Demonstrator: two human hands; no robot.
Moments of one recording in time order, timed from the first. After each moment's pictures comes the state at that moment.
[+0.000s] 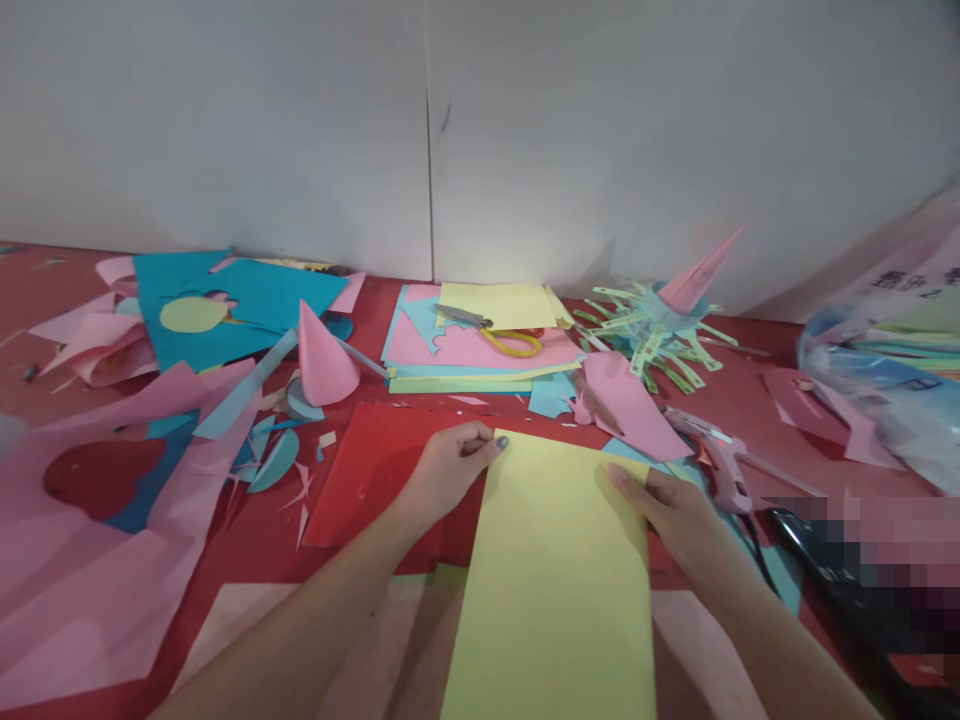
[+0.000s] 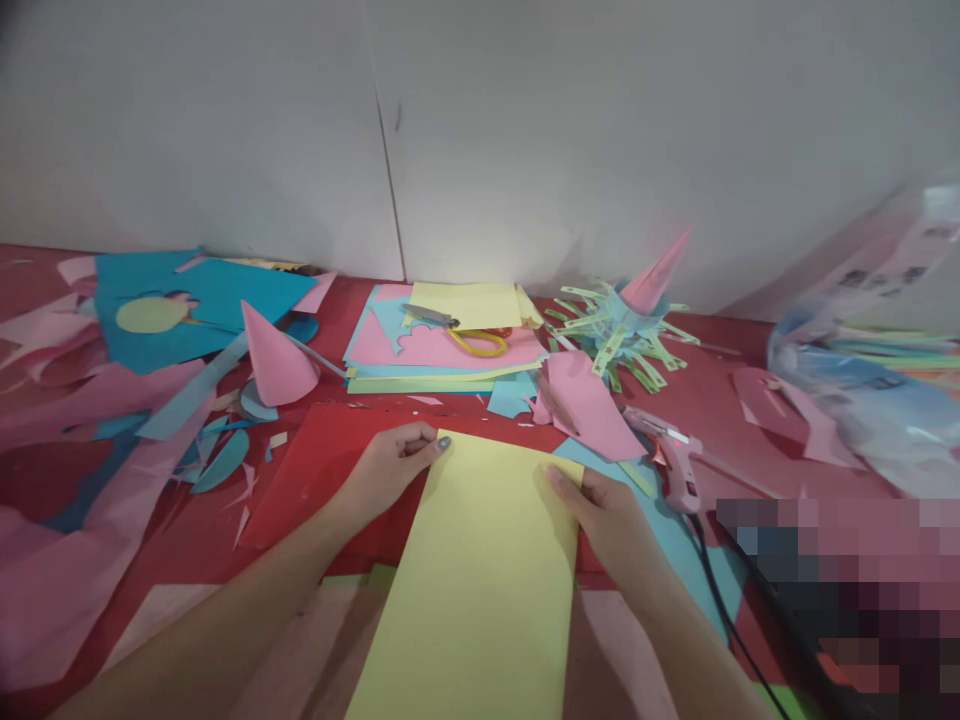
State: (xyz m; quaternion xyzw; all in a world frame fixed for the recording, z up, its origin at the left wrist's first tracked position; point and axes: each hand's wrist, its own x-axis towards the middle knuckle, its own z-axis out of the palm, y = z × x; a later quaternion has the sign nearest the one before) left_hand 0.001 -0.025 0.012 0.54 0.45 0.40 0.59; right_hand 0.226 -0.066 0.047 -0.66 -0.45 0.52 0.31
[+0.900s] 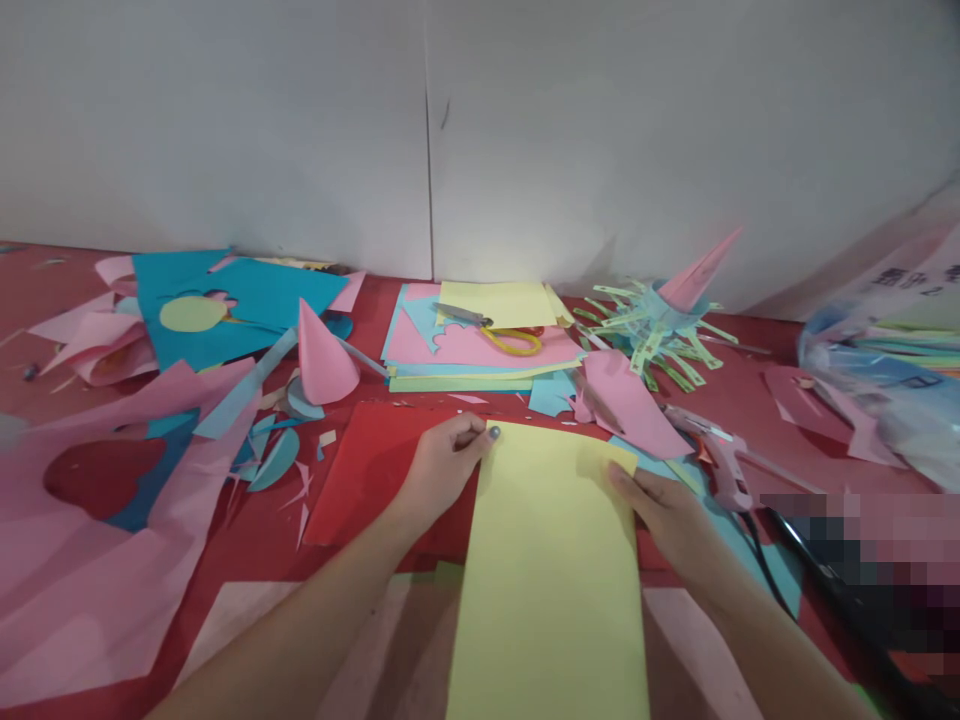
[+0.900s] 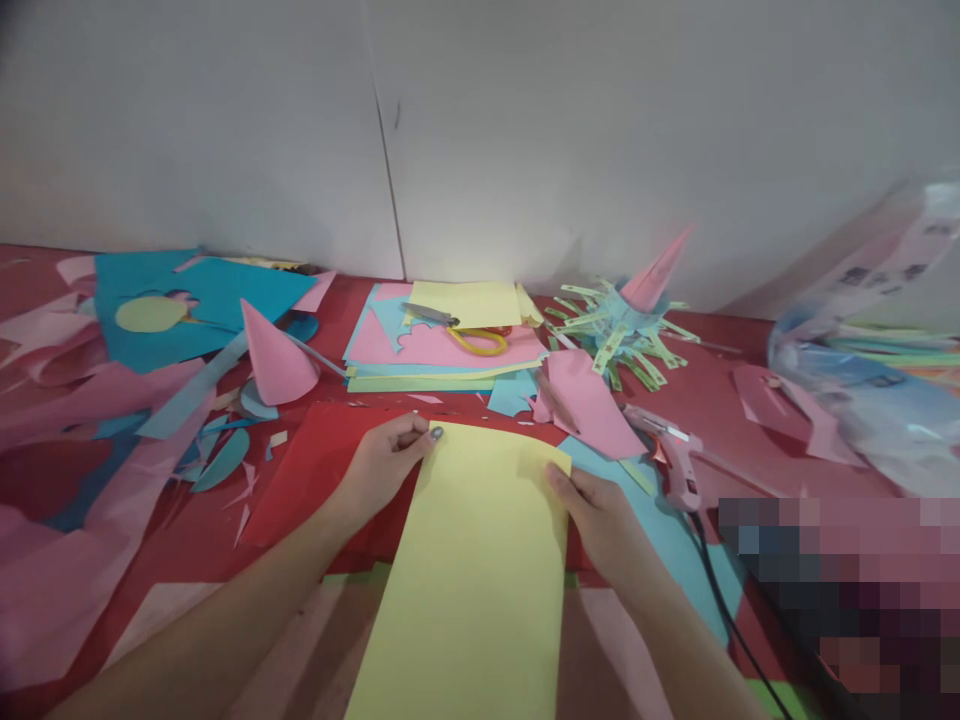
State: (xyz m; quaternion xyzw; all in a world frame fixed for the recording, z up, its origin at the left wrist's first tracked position) left_hand -0.001 -0.024 0.009 0.55 0.49 0.42 0.53; right_hand 0.229 -0.066 0.034 -0.68 -0.54 0.42 0.25
